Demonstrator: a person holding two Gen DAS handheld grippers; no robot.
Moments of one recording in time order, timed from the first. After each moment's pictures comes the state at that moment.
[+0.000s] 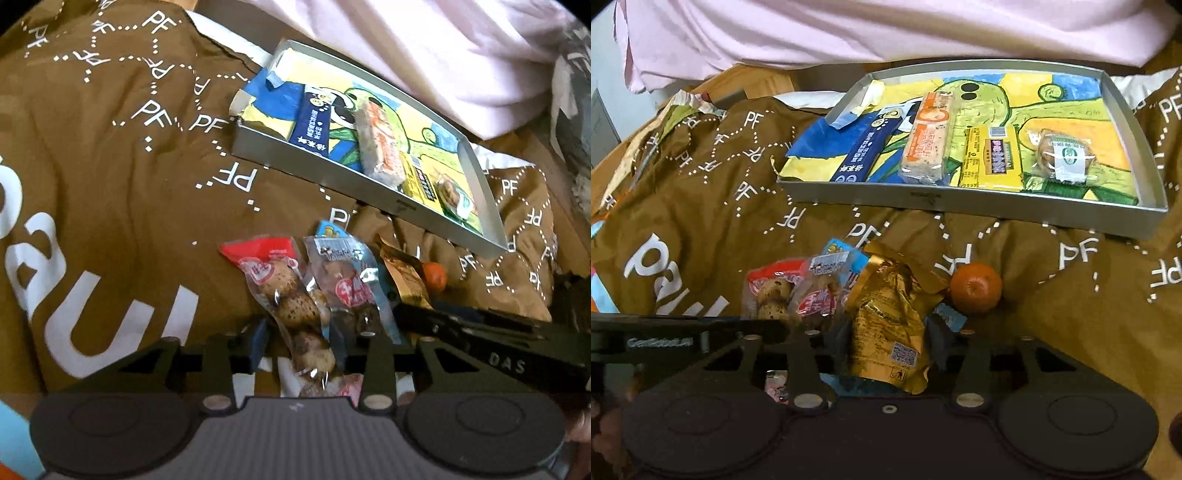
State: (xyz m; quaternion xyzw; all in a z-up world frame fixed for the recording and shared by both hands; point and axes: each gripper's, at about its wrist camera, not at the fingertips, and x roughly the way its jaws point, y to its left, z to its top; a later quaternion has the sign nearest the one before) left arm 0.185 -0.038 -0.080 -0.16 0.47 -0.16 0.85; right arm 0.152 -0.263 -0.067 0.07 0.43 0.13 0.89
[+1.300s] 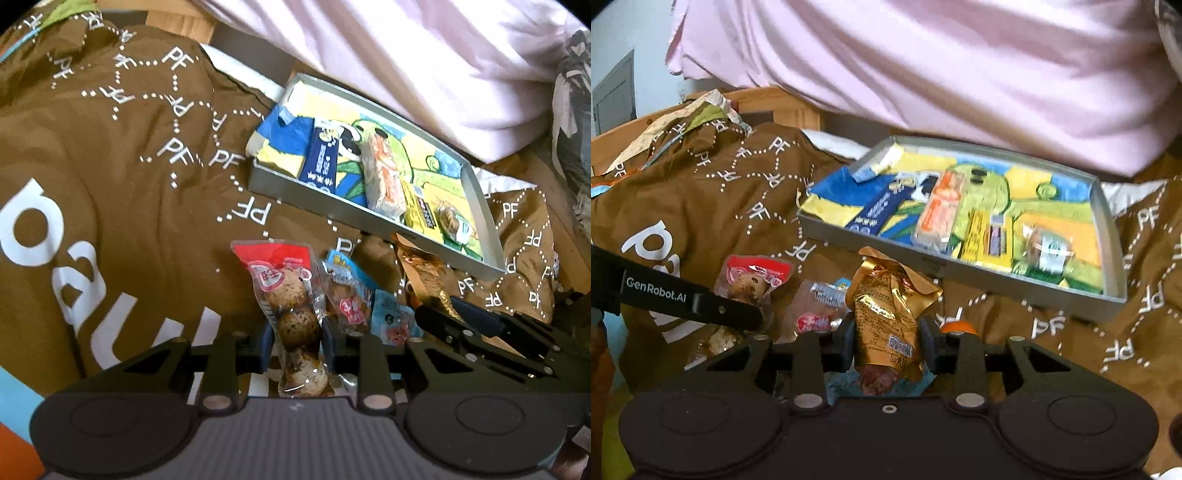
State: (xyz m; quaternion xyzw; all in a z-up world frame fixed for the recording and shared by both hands) left arm 0.171 -0.027 -0.053 -0.16 0.43 -0.14 0.88; right arm 0.114 -0.231 -0.041 -0.07 0.31 0.10 0.94
